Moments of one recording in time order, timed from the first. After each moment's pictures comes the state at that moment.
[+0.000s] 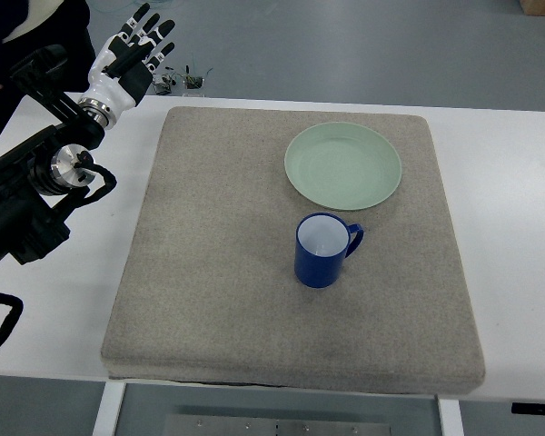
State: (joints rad) left arm -0.93 0.25 -0.70 -0.55 -0.02 -0.23 -0.32; right arm 0.04 0.00 0.03 0.18 0.02 -0.09 0.01
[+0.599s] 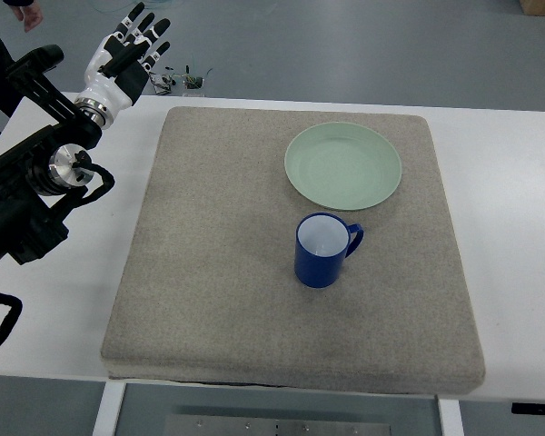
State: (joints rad) left arm -0.93 0.25 -0.71 -0.54 -0.02 -0.22 -0.33; right arm 0.04 0.00 0.03 0.18 0.01 -0.09 0.01
